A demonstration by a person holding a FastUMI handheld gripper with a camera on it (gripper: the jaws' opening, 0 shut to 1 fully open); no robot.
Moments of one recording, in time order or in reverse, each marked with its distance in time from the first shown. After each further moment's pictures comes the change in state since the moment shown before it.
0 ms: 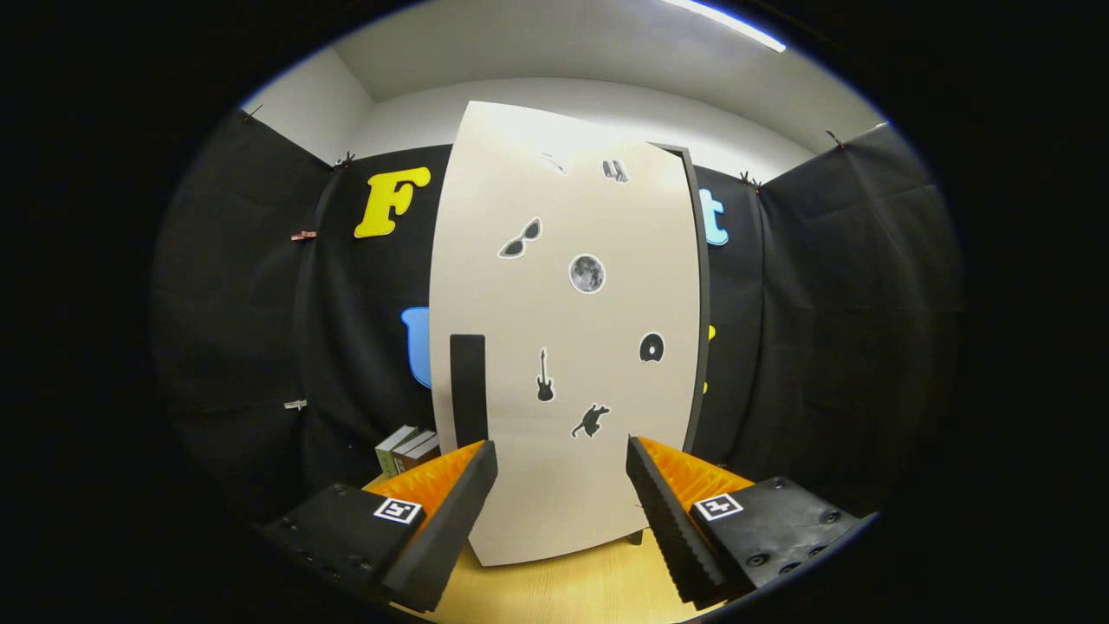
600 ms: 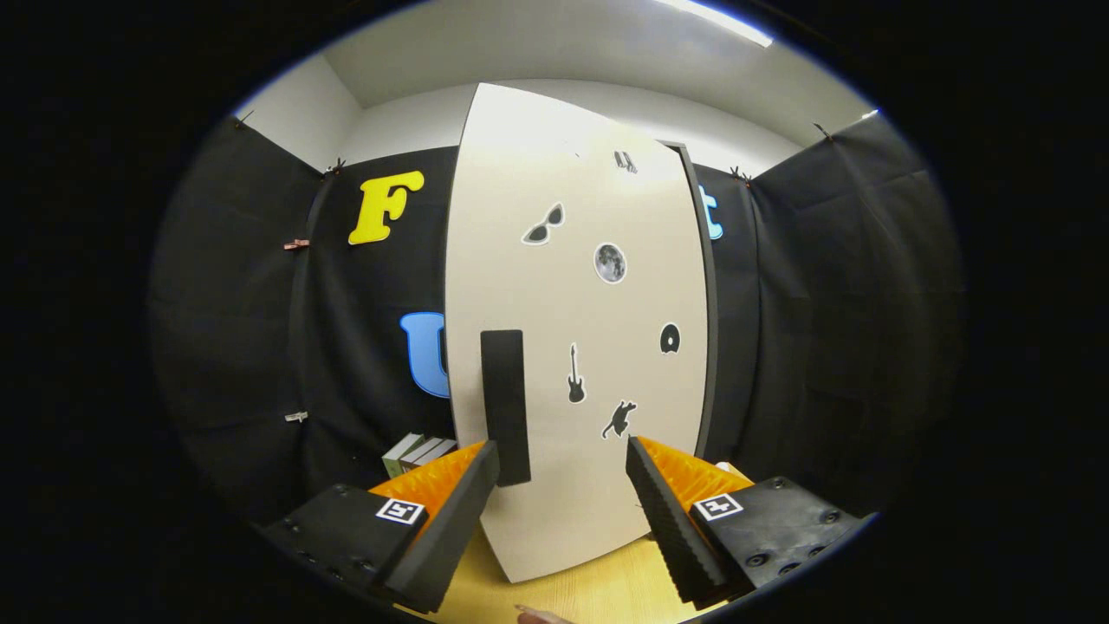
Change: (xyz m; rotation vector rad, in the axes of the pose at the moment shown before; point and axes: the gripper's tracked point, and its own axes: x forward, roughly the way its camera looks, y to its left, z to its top) arm 0.007 0.032 -0.011 0.048 -0.006 -0.021
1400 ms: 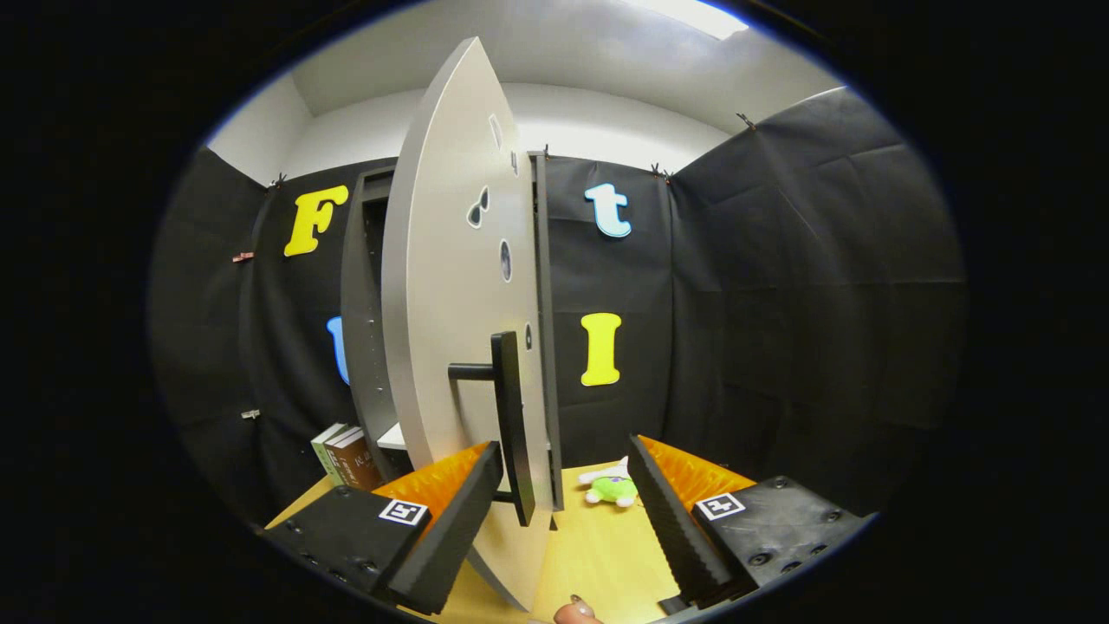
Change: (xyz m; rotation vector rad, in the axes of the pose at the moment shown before) arm -0.072 -0.177 0.012 0.023 -0.003 -0.177
